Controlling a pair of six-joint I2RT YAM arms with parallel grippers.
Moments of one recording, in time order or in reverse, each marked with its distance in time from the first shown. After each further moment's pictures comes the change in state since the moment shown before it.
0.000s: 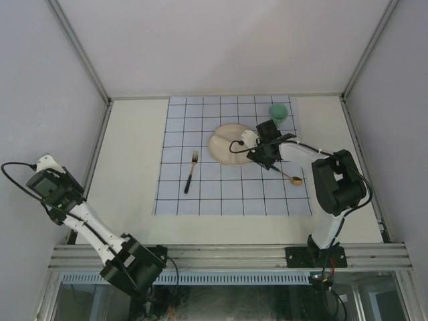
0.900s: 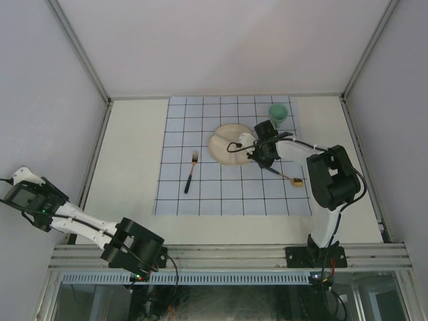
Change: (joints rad) left arm 0.278 0.103 0.062 -0.016 0.169 0.026; right arm -0.002 0.081 0.047 -0.031 -0.090 -0.006
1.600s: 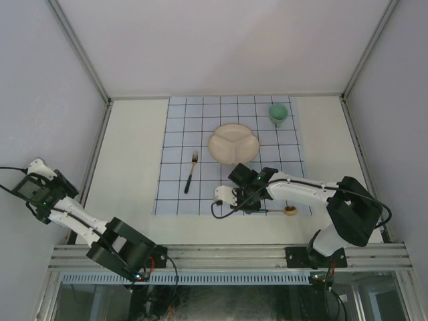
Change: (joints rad) left arm -0.101 0.069 0.000 -0.018 0.064 0.023; right arm 0.478 -0.327 -0.248 -0.217 -0.082 0.024
